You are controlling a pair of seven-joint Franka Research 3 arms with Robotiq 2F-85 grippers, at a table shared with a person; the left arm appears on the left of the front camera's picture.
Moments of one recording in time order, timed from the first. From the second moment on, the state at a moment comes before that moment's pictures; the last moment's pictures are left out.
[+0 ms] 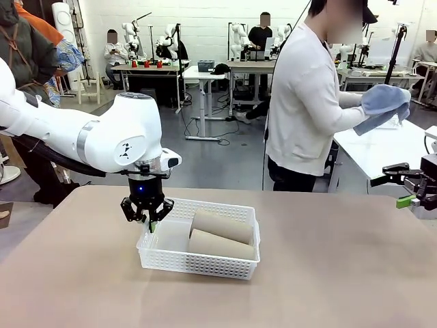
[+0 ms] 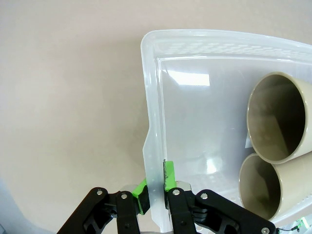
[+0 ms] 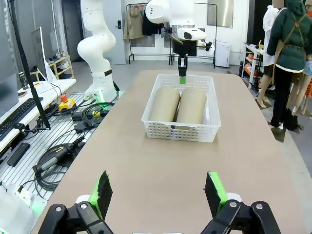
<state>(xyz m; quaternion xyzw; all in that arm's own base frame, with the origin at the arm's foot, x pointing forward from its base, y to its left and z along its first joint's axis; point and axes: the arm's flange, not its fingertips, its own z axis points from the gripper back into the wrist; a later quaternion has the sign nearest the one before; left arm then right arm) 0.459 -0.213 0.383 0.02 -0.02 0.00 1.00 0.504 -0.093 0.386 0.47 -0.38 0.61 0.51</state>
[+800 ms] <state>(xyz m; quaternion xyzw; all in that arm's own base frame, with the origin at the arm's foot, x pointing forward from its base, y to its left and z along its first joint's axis) 0.459 -0.213 0.383 0.02 -0.02 0.00 1.00 0.504 -0.093 0.386 0.47 -0.38 0.61 0.51</state>
